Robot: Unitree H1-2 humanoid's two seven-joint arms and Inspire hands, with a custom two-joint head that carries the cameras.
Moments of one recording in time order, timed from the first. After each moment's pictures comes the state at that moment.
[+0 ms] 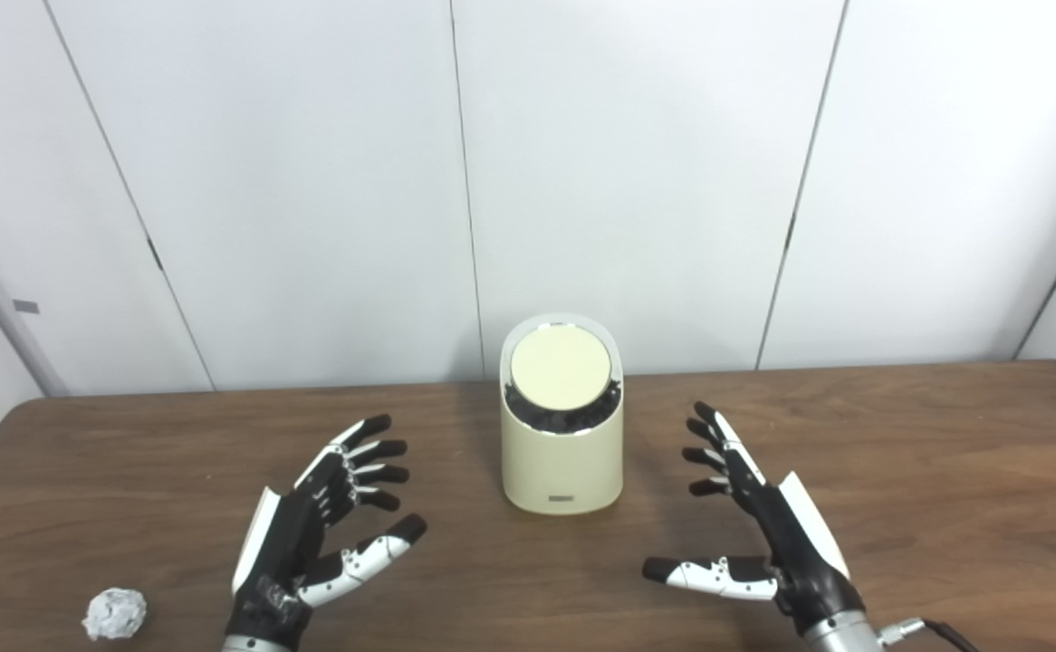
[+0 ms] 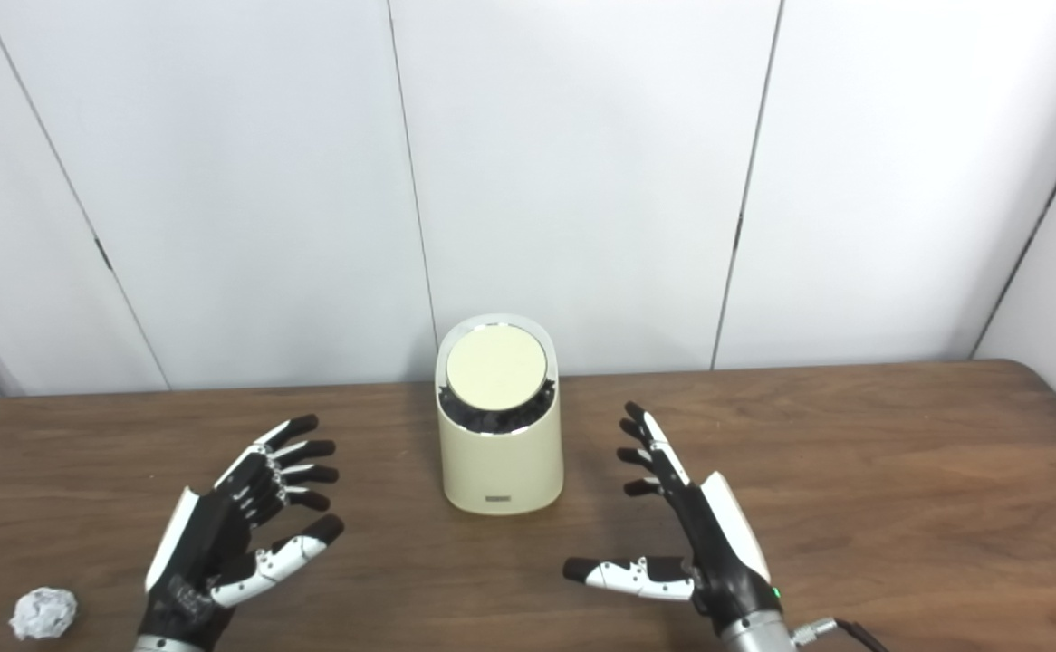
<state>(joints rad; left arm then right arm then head) -0.08 0.15 0.03 -0.14 0.00 -0.17 -0.11 -0.10 -0.16 0.09 -0.12 -0.36 -0.09 0.00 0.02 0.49</state>
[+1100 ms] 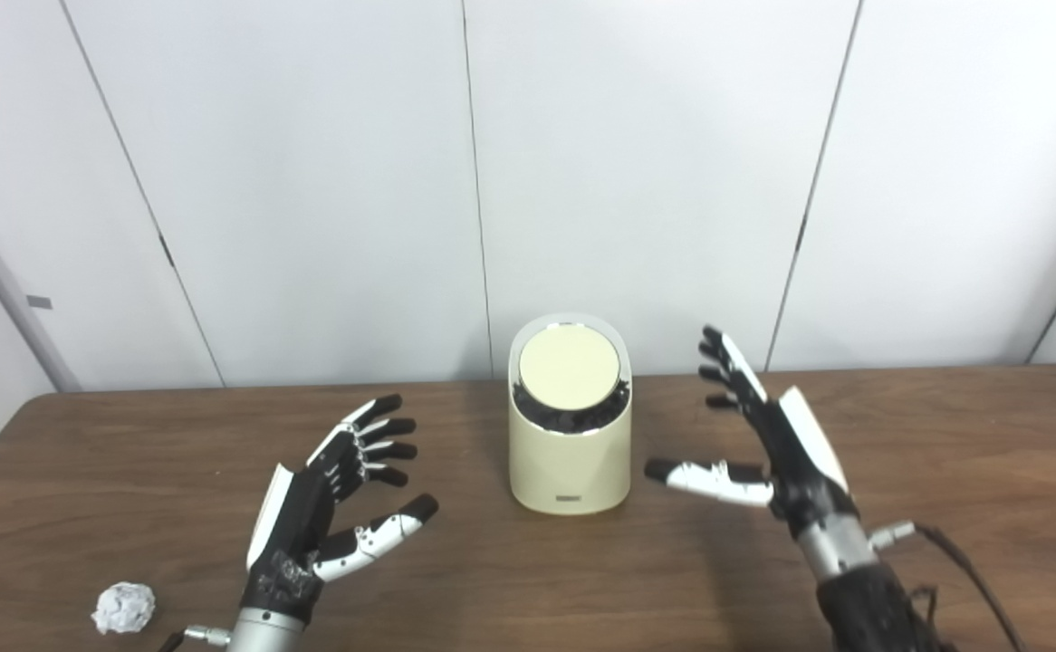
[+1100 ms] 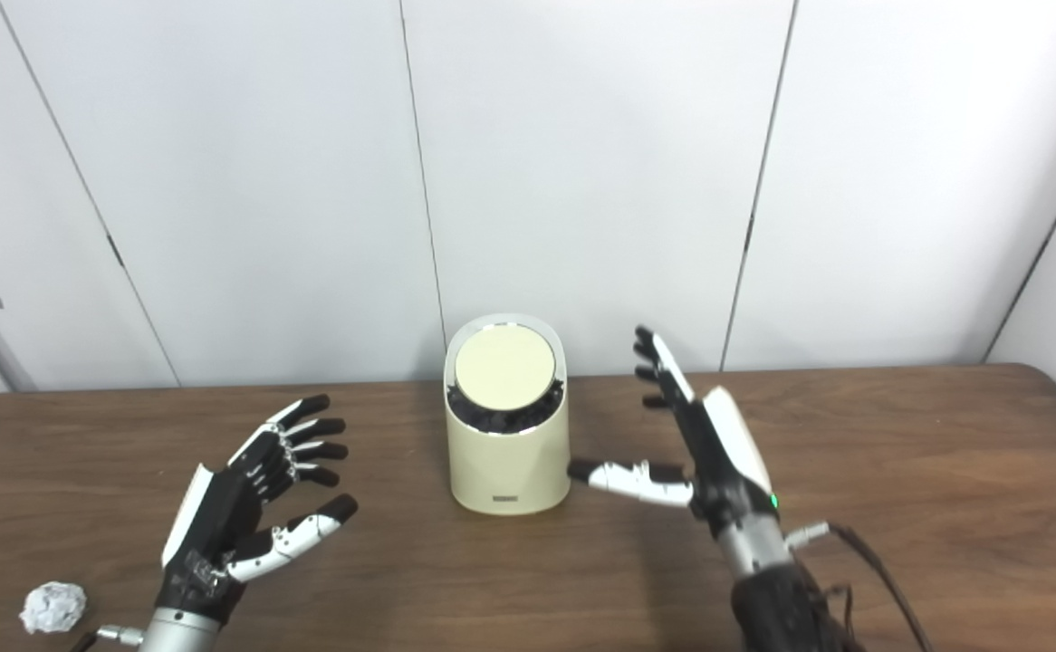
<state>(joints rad) -0.13 0.15 0.04 -0.08 0.03 -0.21 -0.09 -0.34 -0.17 0.08 -0.07 -0.45 0.06 -0.01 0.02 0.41</state>
